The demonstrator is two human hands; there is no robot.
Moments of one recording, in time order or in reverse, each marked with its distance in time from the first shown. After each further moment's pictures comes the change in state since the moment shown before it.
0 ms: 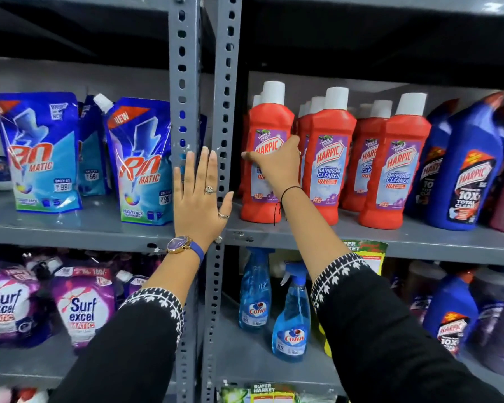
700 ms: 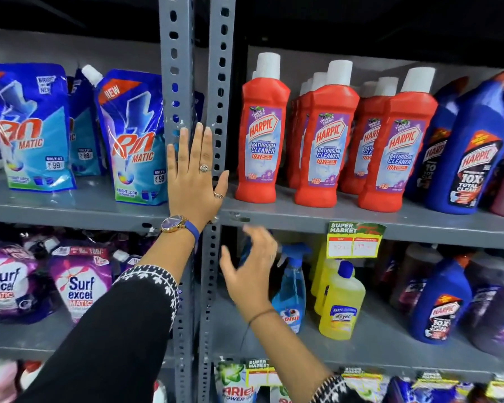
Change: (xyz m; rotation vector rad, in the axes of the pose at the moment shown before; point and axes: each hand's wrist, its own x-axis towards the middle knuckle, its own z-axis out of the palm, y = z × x) left_hand 0.000 0.000 0.000 0.010 -0.006 -0.002; right_hand -0.206 0.099 0.002 -0.175 0.050 -0.367
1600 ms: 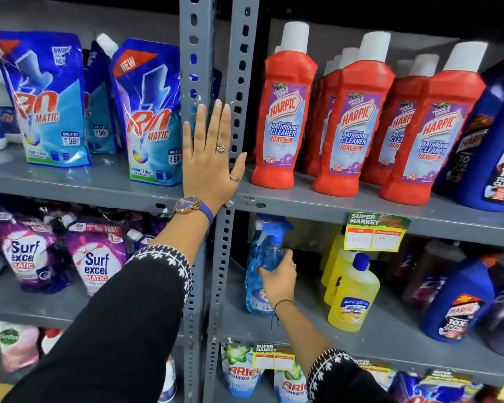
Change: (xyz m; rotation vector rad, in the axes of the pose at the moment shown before) left_hand 0.001 0.001 -0.002 0.017 -0.005 -0.007; right_hand -0.035 0.101 0.008 -0.036 -0.294 0.734
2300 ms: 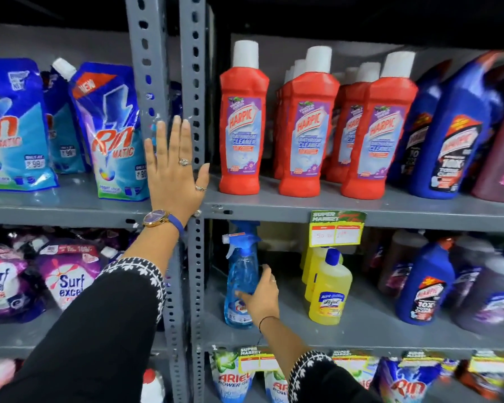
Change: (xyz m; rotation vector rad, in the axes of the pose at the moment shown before) left_hand 0.000 0.003 -0.003 0.027 -0.069 -0.013; right_hand -0.019 0.026 -0.016 -0.165 -0.183 0.049
